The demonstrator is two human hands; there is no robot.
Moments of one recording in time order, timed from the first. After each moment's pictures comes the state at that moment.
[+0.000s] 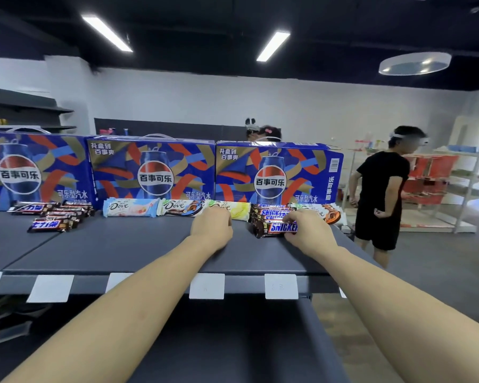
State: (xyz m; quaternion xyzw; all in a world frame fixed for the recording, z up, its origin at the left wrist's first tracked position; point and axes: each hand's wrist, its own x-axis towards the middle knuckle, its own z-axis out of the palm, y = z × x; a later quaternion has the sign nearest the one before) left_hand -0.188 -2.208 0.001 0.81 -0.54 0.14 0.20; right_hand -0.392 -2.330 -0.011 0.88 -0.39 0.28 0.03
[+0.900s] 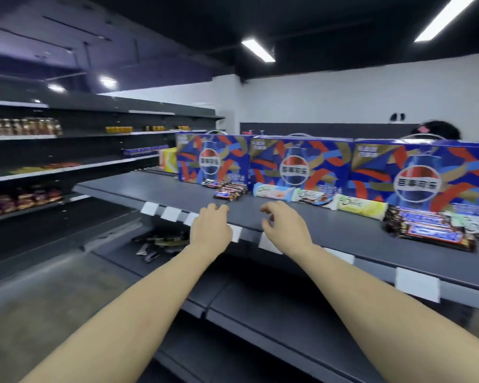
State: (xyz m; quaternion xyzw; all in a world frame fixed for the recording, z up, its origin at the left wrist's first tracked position) left_hand -0.125 -1.932 -0.018 0.92 -0.28 0.22 0.17; right_hand -0.206 -2.099 -0.020 0.93 -0.09 0.33 -0.15
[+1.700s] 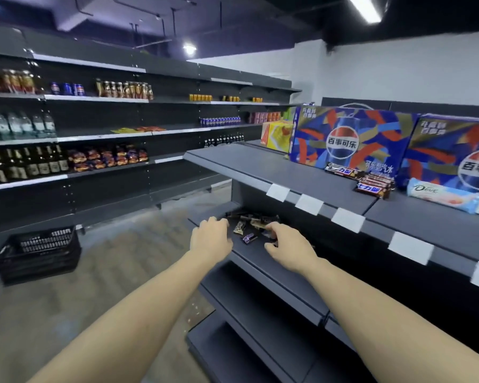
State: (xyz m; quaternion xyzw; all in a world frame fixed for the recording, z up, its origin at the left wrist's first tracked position) left_hand 0.062 -1.651 -0.103 0.98 -0.14 0.11 0.12; right_hand 0.020 -1.851 -0.110 0.98 0.01 0.12 -0.18
